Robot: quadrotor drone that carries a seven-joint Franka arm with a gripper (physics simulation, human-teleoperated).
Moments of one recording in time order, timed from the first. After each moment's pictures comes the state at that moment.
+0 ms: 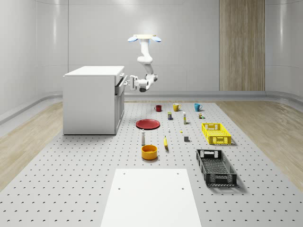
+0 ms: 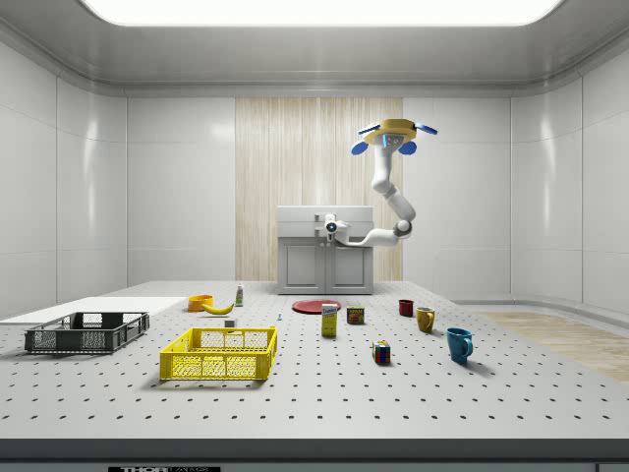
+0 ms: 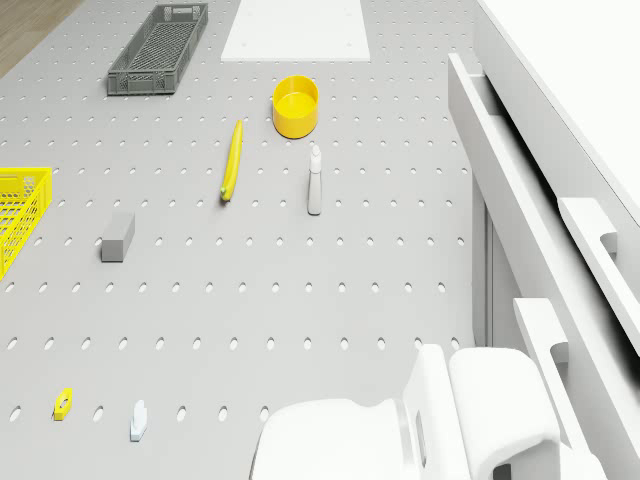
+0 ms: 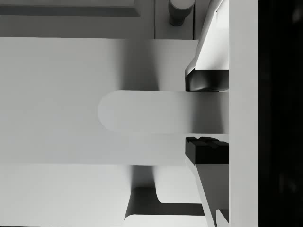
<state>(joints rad) 0.55 -0.69 -0.33 -2.43 1.42 1.90 0.56</state>
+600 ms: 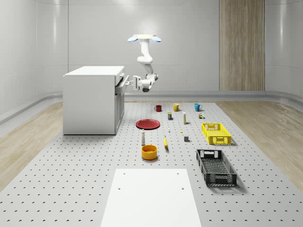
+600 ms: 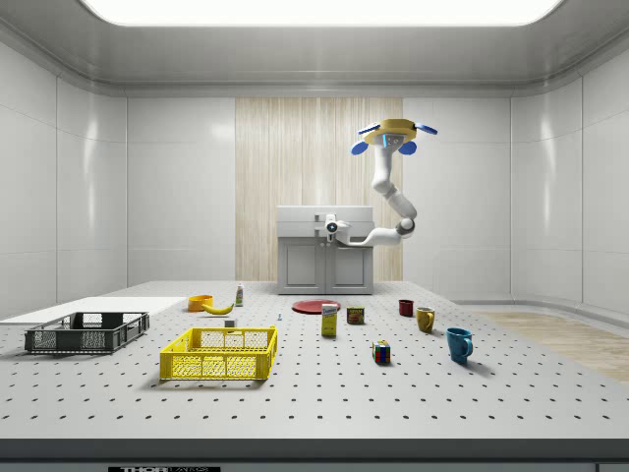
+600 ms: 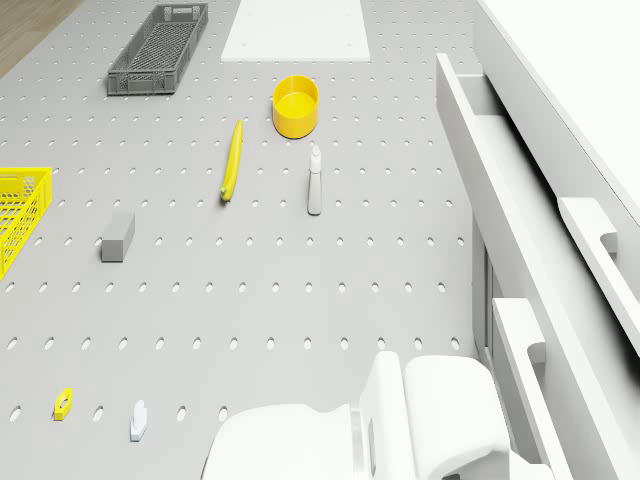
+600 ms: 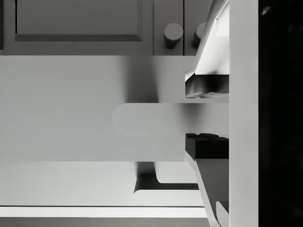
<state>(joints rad) 0.52 -0.72 -0.41 -2.44 1.35 1.82 0.60</state>
